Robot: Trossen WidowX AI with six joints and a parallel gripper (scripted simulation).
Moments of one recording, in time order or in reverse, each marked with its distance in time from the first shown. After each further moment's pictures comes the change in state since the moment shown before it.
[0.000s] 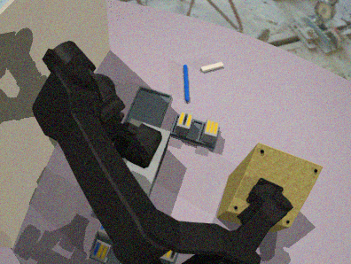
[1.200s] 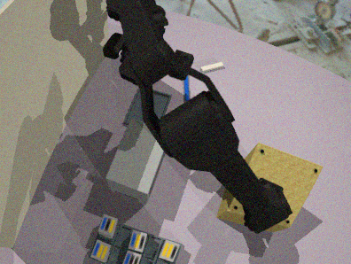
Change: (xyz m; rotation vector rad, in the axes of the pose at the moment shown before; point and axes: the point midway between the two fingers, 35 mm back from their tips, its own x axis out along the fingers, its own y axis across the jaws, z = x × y) arm 0.037 -0.015 -0.189 -0.068 -0.063 0.027
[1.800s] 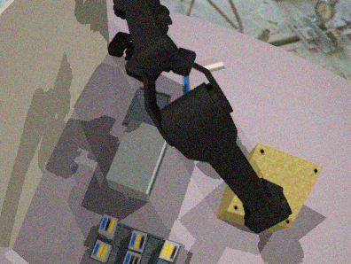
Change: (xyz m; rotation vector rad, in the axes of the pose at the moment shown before) arm 0.012 0.001 -0.020 -0.031 0.003 -0.005
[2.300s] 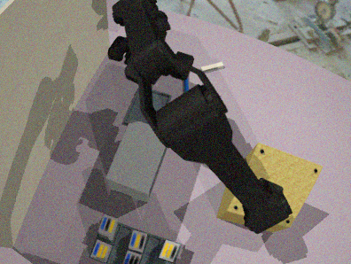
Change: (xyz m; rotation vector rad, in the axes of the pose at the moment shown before) arm 0.017 -0.002 -0.002 0.000 0.003 0.001
